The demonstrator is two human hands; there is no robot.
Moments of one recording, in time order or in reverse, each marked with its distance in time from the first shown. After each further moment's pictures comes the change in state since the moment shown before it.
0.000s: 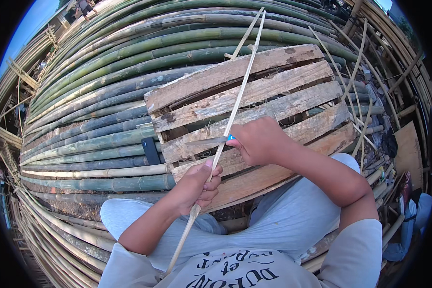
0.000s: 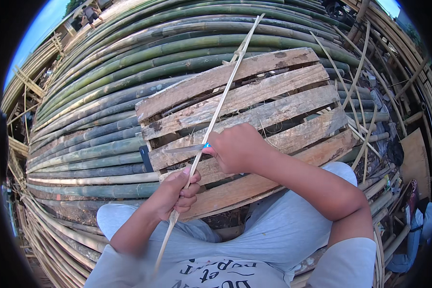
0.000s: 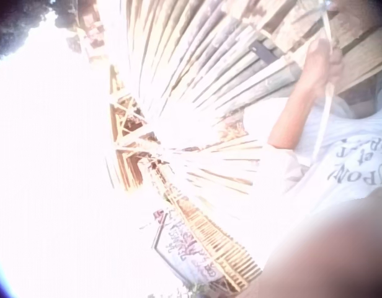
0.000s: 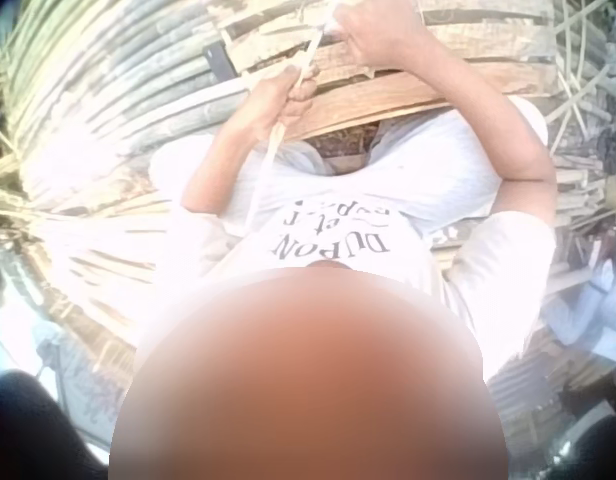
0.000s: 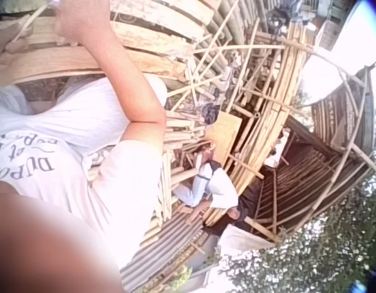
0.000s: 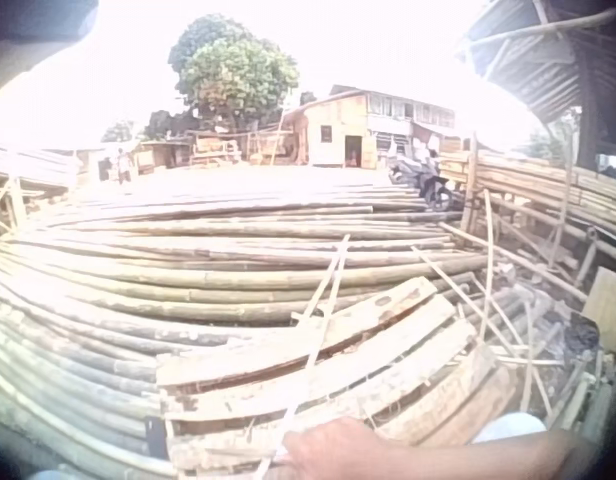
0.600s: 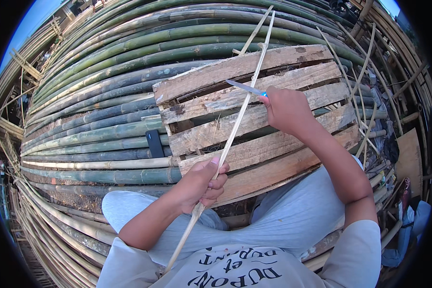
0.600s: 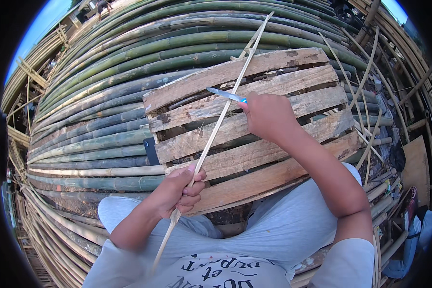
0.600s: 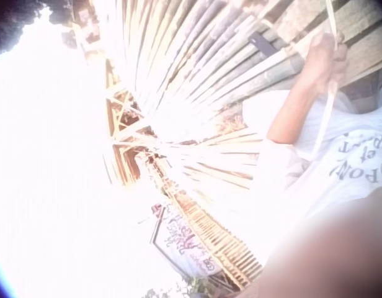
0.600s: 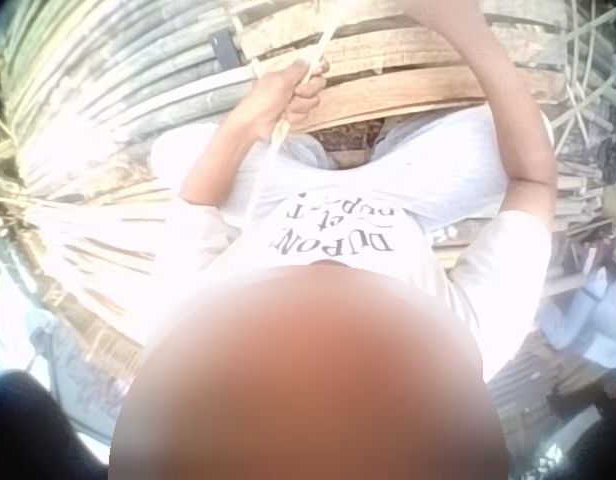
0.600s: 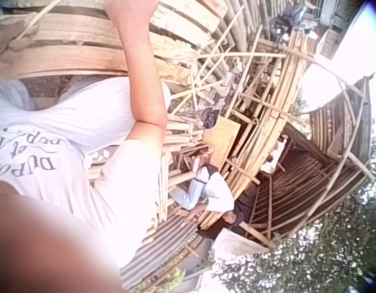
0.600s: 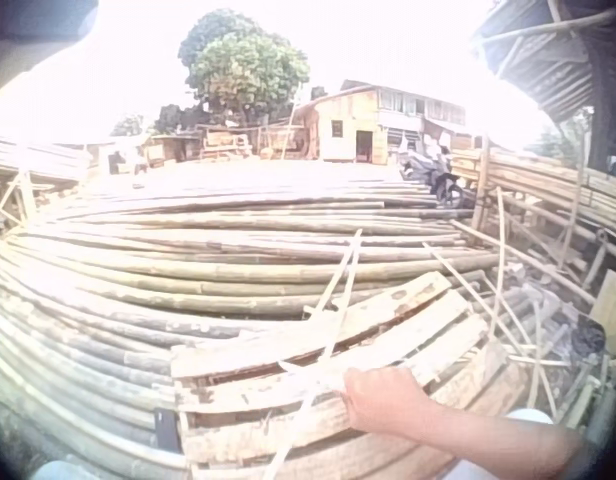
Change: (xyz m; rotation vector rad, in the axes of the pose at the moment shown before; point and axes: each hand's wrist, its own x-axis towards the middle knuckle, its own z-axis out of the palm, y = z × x) left_hand -0.012 0.001 0.000 -0.024 -0.023 -0.022; right_hand 0.007 0.028 -0.014 -0.144 0.135 0.269
